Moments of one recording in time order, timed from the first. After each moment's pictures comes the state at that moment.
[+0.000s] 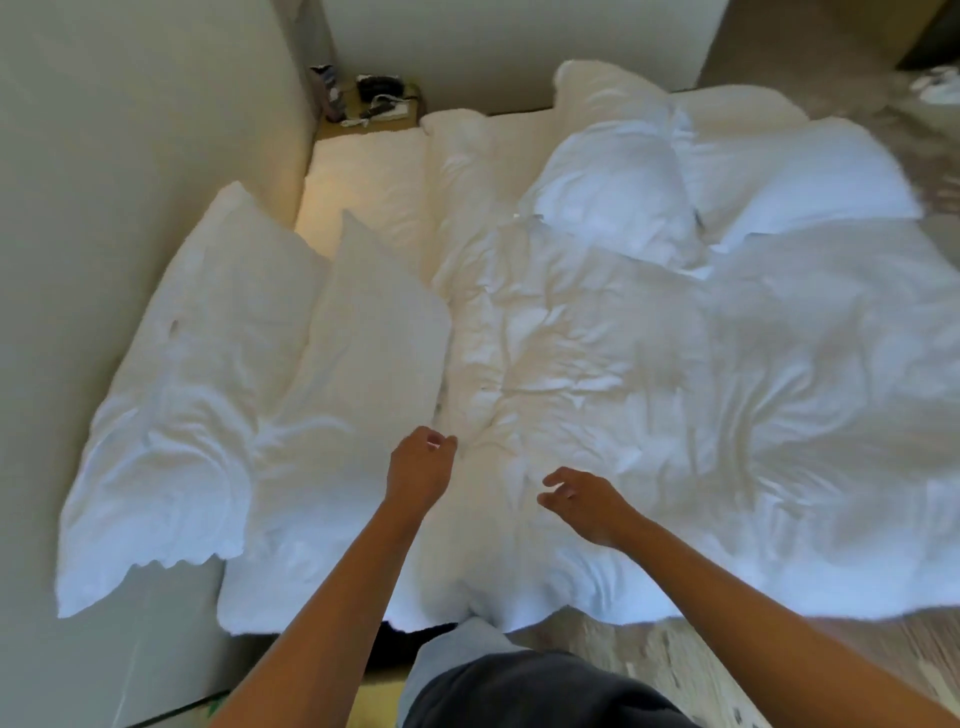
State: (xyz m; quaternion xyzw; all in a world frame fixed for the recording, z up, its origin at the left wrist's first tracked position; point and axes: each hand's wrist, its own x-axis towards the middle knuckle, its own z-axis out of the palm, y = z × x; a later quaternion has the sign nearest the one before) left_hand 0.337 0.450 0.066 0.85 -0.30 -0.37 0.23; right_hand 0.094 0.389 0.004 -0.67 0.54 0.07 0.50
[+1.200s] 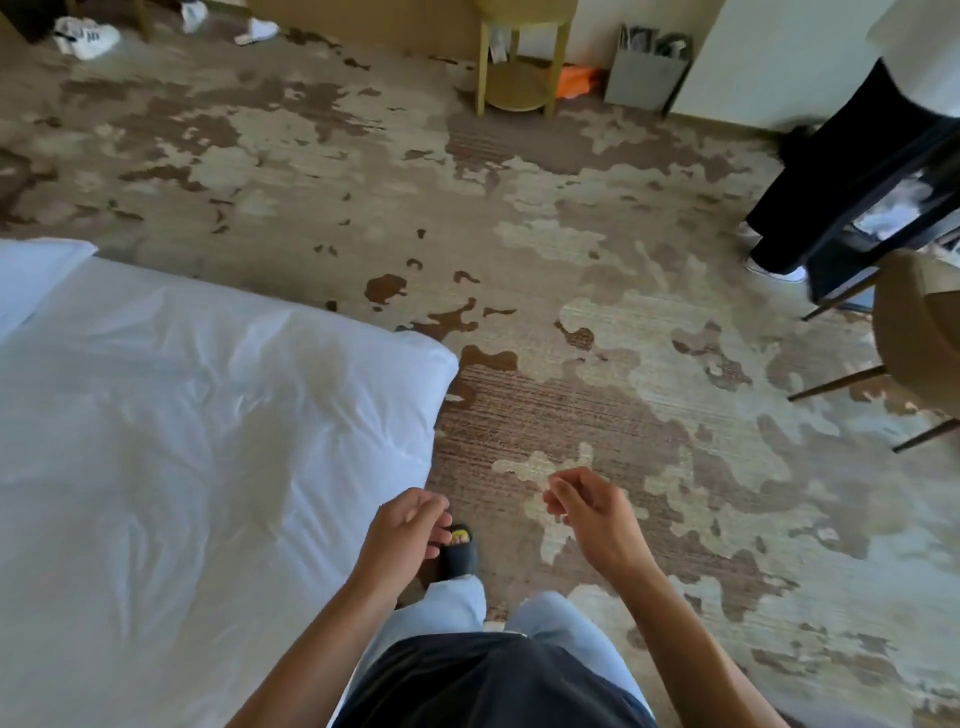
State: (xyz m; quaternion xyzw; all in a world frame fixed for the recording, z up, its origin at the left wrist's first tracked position) left_hand -0.652 0.289 0.054 0.48 -0.60 -0.63 -0.06; right_hand -0.810 0.483 0.042 -0.07 0.84 -0.42 0.35
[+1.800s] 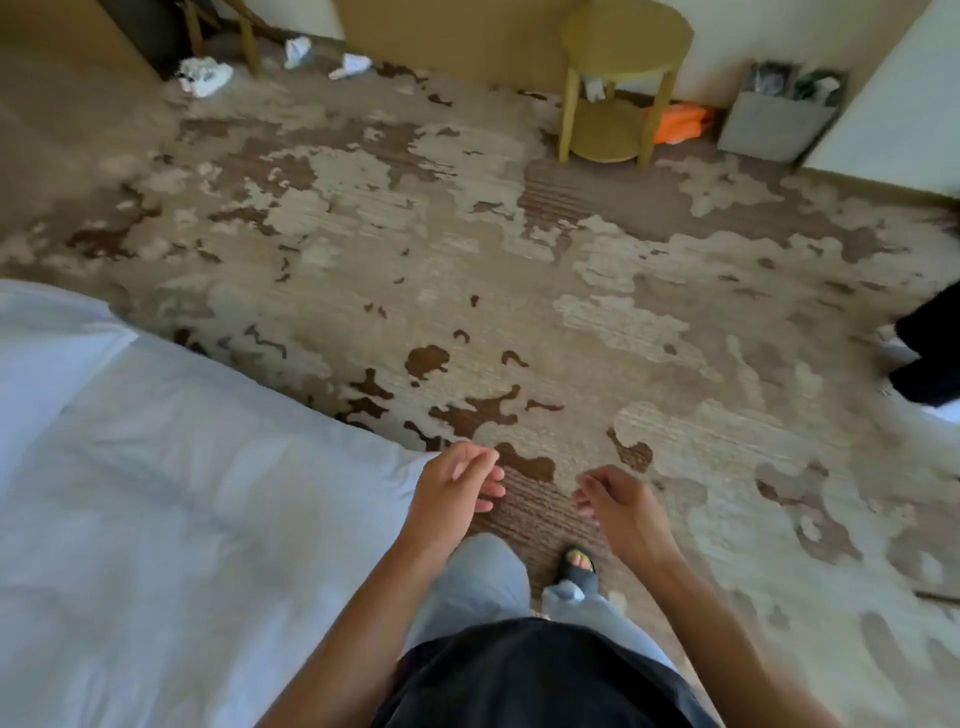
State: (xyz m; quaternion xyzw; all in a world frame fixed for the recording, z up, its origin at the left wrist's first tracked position) left_hand -1.098 0.110 0.081 0.50 -0.59 -0.63 0.06; right_hand -1.257 0.275 0.021 -0.13 0.81 -0.38 0.42
